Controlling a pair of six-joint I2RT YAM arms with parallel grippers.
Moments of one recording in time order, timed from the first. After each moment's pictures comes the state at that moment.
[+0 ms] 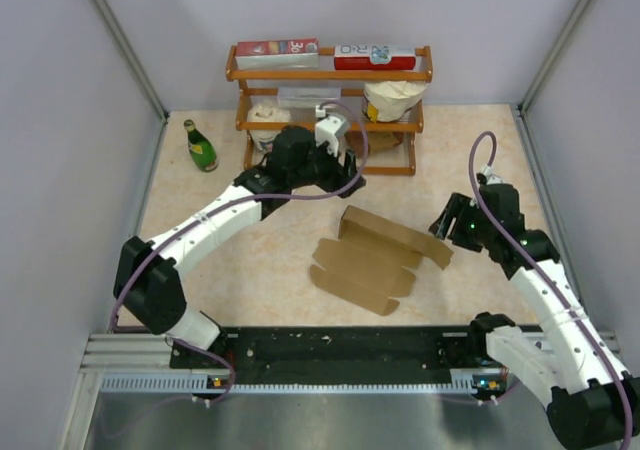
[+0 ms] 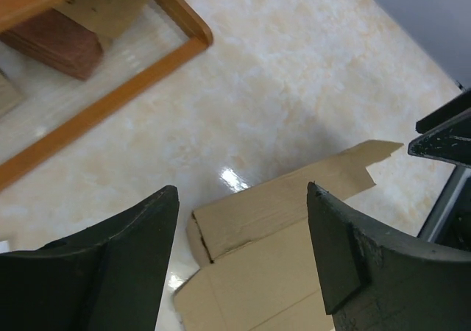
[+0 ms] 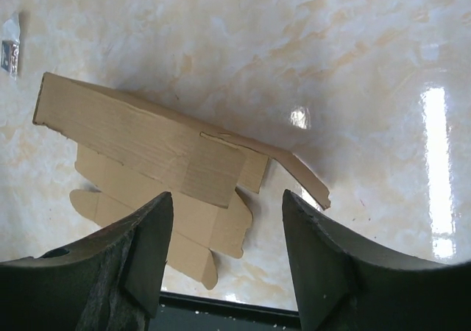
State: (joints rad) left arm -0.63 1.50 1.27 -0.14 0.27 -0.20; right arm 0.21 0.85 0.80 -0.72 -0.06 0.53
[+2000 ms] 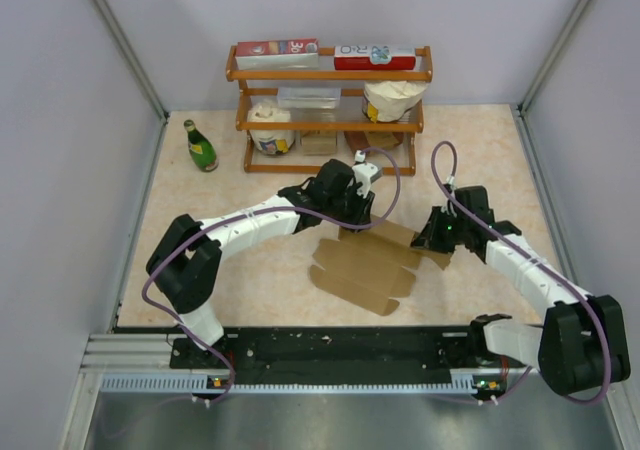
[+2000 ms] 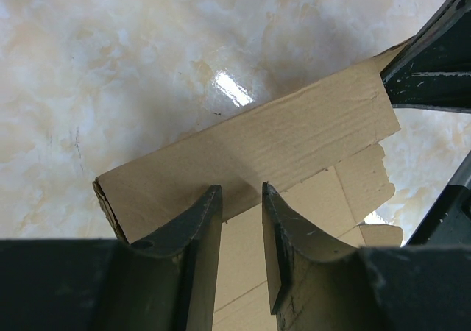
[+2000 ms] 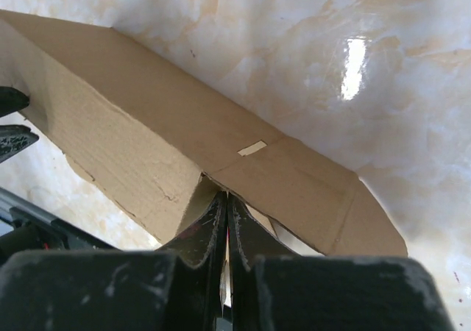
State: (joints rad) left arm -0.80 1.71 1.22 -0.21 0.23 -0.18; right arm 0.21 1.14 0.63 -0.41 -0.34 0.50
